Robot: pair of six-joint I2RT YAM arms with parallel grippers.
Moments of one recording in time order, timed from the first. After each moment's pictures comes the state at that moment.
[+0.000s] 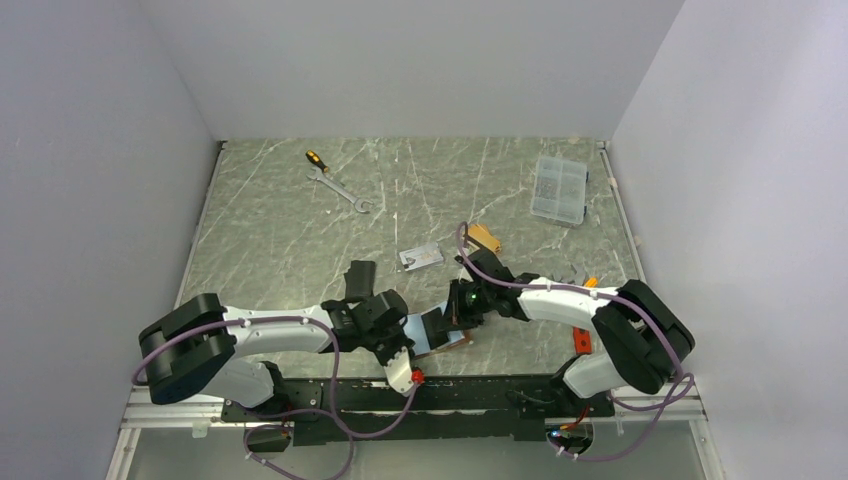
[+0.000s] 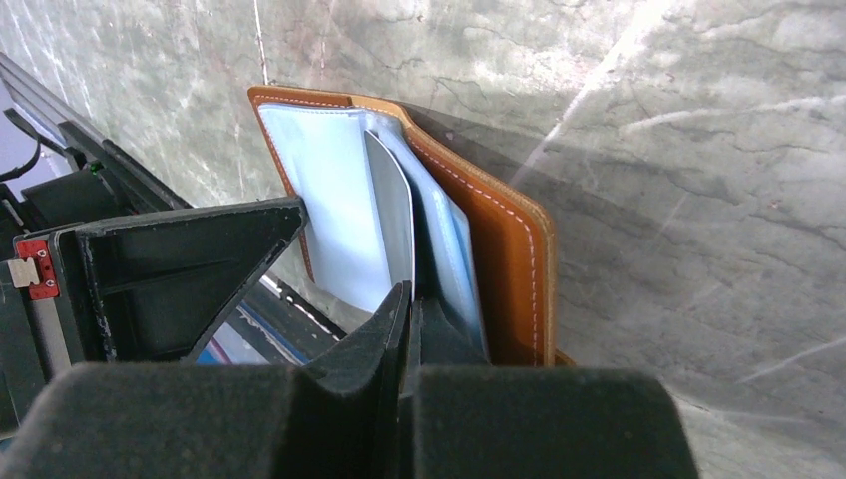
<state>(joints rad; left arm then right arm) -1.10 1.37 0.58 -0.21 0.24 1.37 0.71 1.43 0.57 -0.12 -0.41 0.77</state>
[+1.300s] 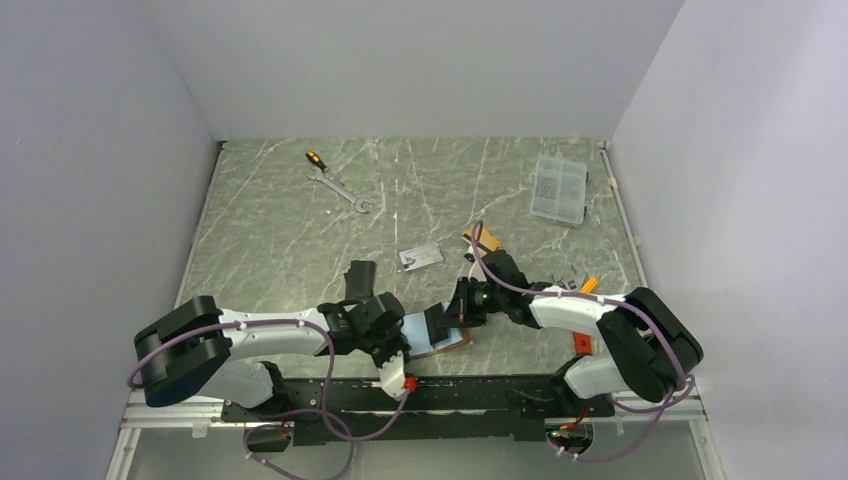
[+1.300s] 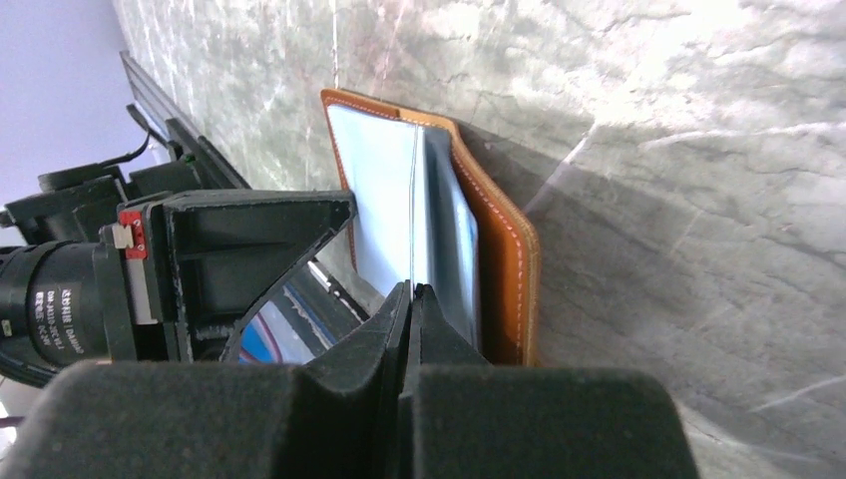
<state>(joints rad) -1.10 1.34 0.54 -0.20 0.23 1.48 0.63 1.37 0.45 0.11 -0.55 0.82</state>
